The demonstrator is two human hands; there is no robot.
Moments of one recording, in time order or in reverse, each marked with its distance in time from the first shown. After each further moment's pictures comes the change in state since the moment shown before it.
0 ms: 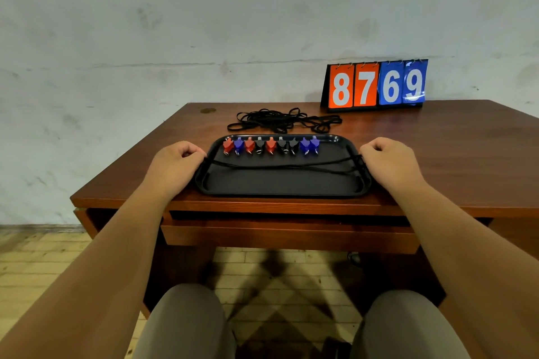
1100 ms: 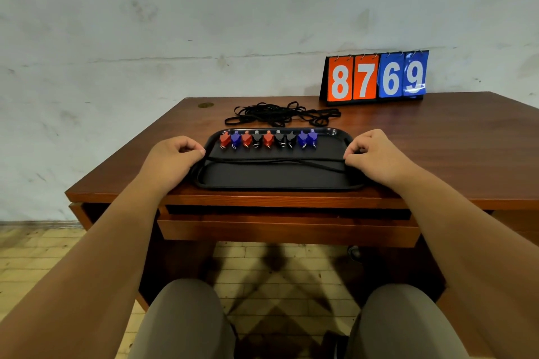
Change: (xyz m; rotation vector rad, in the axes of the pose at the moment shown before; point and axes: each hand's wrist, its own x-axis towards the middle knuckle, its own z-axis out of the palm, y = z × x) left_hand 0.000 -0.003 -0.001 -0.007 -0.039 0.037; right_hand 0.012 0.010 0.004 -0.063 -0.307 -0.143
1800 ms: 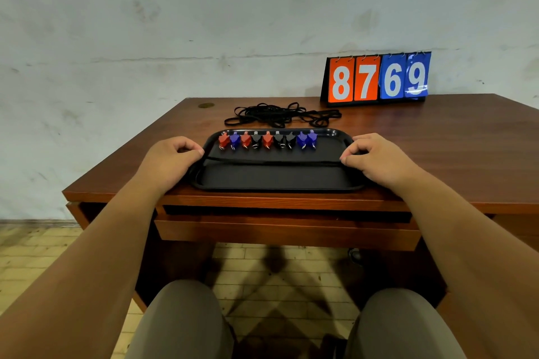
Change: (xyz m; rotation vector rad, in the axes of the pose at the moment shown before) left_hand 0.002 -0.001 0.001 0.021 0.001 -0.005; right_hand -0.016 -0.013 -0.007 0.022 -0.038 -0.089
